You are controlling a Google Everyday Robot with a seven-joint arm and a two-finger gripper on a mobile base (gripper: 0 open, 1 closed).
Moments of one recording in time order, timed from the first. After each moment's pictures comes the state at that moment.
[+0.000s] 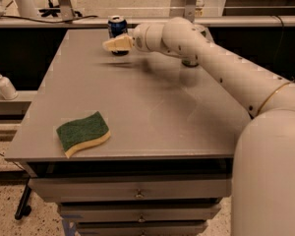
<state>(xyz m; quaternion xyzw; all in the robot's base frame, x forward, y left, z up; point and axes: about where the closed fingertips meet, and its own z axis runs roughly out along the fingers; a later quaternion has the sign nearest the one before) 0.832 0.069 0.882 -0.33 0.72 0.22 0.57</state>
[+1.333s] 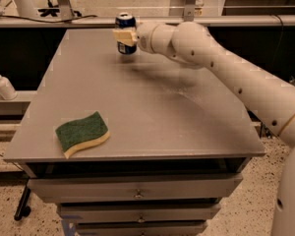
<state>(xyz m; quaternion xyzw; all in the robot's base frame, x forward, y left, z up) 0.794 0.069 0.917 -0.30 0.69 0.27 0.61</state>
